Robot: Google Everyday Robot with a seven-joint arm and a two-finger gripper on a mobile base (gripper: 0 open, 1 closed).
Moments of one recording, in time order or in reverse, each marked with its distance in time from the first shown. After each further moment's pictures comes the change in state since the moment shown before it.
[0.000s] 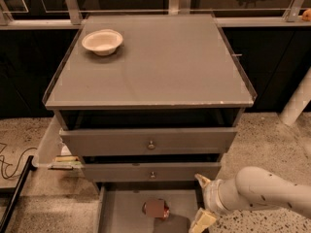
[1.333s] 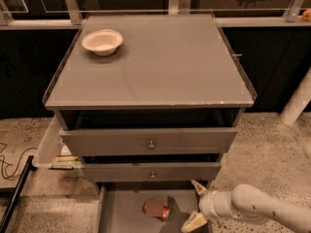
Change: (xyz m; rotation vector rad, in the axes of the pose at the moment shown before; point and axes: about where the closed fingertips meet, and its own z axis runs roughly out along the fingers) arm 0.057 -0.027 0.108 0.039 -0.184 0.072
